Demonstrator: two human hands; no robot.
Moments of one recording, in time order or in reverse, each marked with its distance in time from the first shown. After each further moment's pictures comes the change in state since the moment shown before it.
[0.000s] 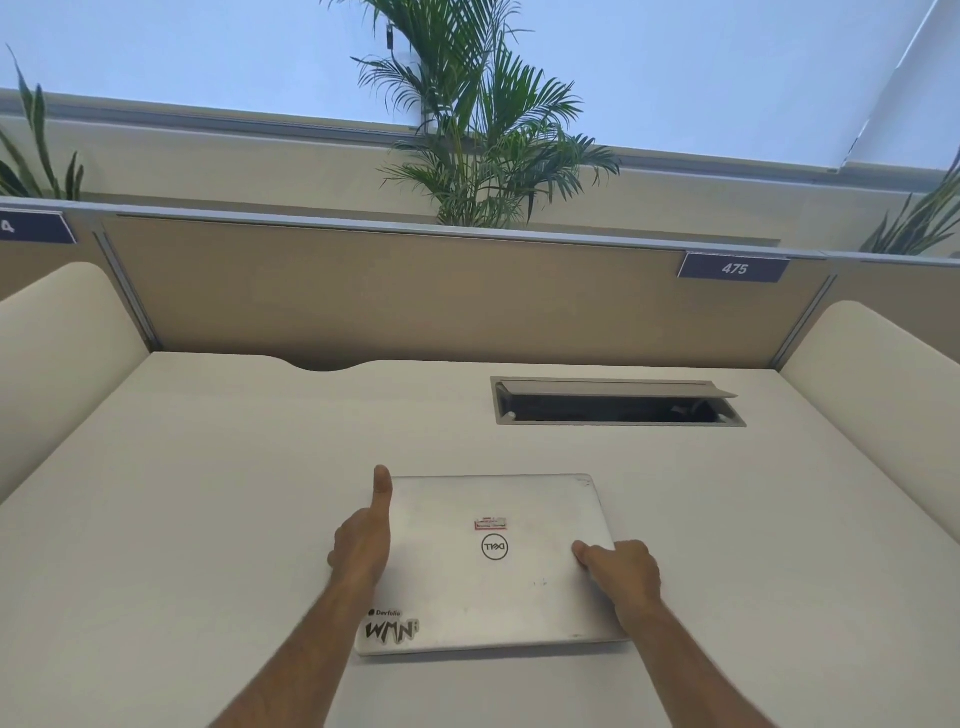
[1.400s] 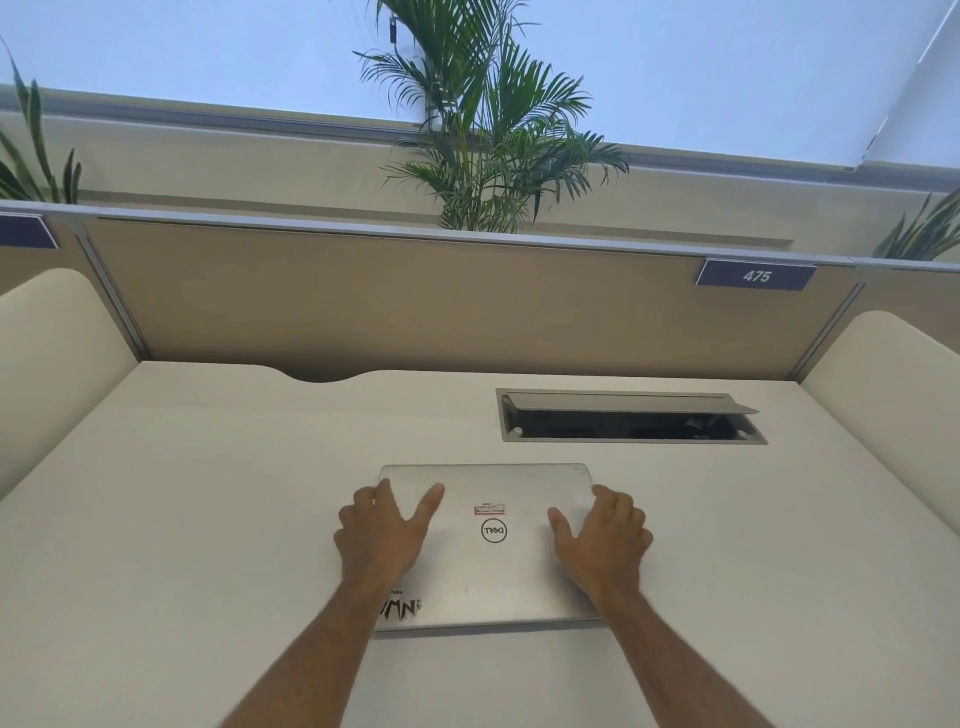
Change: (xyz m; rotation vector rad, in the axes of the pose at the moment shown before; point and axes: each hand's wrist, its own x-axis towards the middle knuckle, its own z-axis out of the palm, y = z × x) left_hand 0.063 0.011 0.033 0.608 0.143 0.316; right_hand 0.035 -0.048 0.039 -0.409 0.307 -0.527
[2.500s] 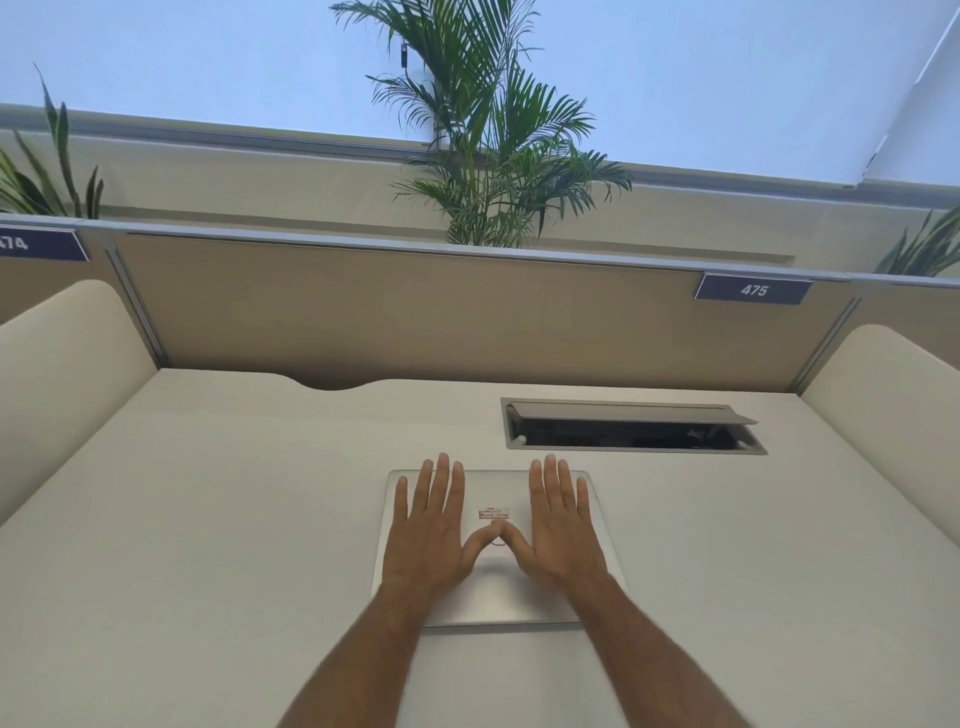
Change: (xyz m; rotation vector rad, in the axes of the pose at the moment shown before) left_hand -0.027 0.022 0.009 0.407 0.049 0.601; right_hand -0.004 -0.026 0.012 -0.173 -0.198 -0.554
